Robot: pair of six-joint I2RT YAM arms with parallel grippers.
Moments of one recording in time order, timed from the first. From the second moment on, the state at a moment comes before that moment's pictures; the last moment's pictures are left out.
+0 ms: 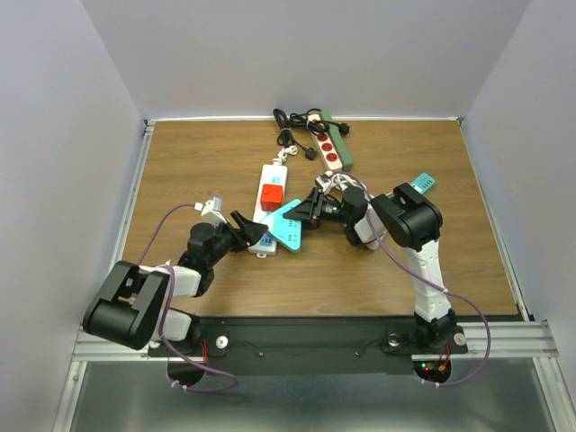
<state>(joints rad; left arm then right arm) -0.33 1.31 0.17 0.87 0.27 -0.81 0.48 2.27 0.94 1.30 -0.82 1.35</state>
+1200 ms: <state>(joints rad) -0.33 1.46 0.40 0.68 0.23 -0.77 0.47 2.23 0.97 1.15 -0.74 1.24</state>
